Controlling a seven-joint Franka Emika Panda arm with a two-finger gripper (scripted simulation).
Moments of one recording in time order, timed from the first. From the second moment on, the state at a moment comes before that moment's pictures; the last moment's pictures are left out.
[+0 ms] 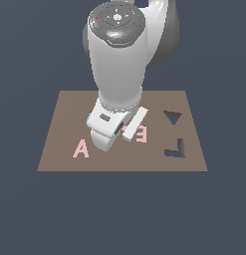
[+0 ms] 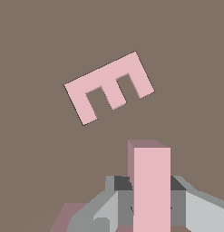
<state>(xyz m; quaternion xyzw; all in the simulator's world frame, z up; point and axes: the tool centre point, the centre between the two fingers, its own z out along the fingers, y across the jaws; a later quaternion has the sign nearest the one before) 0.017 -0.006 0.036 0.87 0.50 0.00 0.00</state>
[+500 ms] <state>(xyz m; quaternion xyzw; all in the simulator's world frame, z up) 0.062 0.014 0.038 0.74 0.67 0.00 0.00</state>
